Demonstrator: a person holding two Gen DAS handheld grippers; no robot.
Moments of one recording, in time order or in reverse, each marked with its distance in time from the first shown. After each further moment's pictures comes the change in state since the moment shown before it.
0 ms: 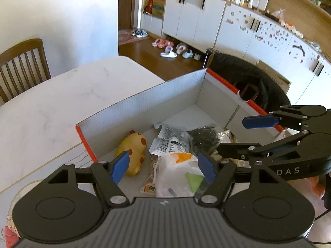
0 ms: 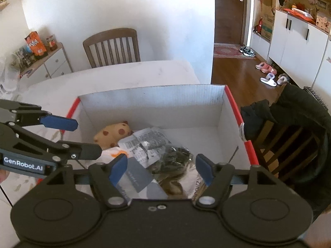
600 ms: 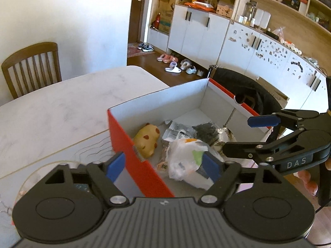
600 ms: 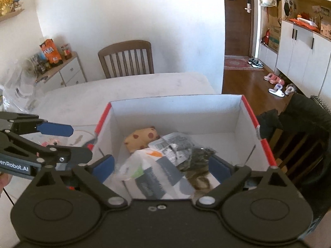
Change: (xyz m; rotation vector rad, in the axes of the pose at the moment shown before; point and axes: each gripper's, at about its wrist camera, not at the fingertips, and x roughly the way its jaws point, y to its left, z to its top) left arm -0.061 0.023 -0.045 -0.052 -0.100 0.006; right arm -0.028 0.041 -0.017 -0.017 -0.080 0.044
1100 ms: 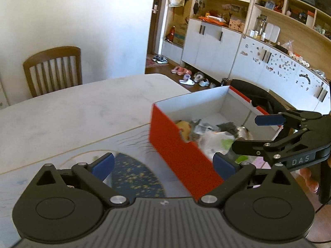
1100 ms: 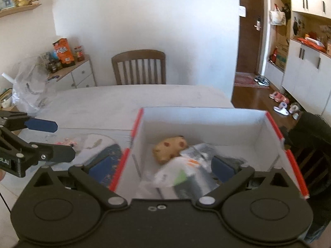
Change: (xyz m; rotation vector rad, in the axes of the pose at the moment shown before) left arm -0.059 0.056 -0.039 -0.039 -0.080 0.063; right arm -0.001 0.073 -0.004 -0.092 -0.074 0.018
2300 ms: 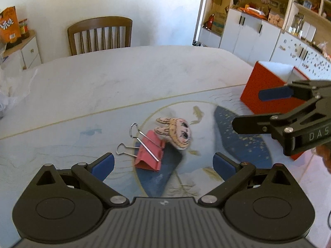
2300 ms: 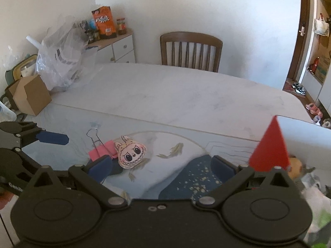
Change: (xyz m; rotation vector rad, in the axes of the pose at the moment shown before) left arm 0.007 0.162 -0.088 -0.090 0.080 0.152; right arm 0.124 0.155 0.016 -0.142 0.111 0.124
